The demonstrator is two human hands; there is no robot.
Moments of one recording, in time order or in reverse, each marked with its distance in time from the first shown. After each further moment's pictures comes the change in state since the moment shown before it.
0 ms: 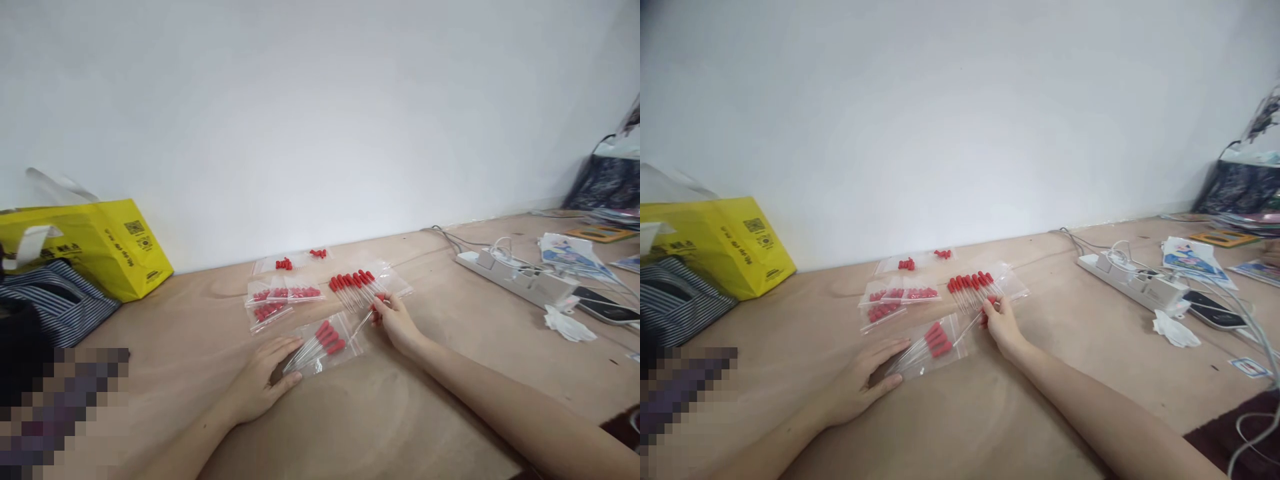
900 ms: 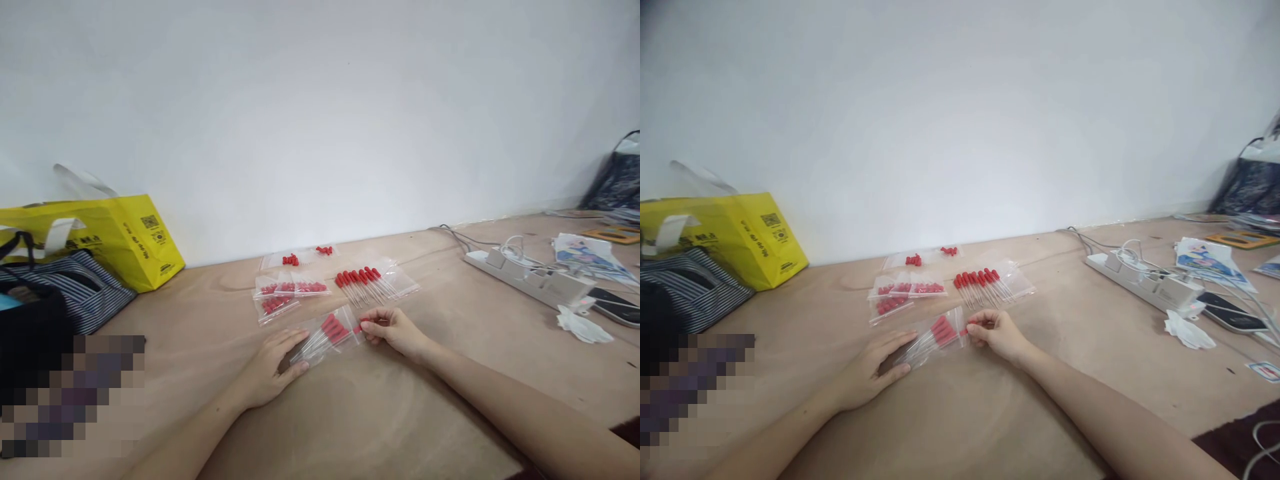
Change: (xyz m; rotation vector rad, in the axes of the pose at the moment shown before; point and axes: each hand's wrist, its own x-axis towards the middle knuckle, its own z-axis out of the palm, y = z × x) left_hand 0.000 -0.005 0.007 0.066 -0.022 -0.024; right_hand -0.022 -0.002 -0.007 -0.158 -0.424 0.109
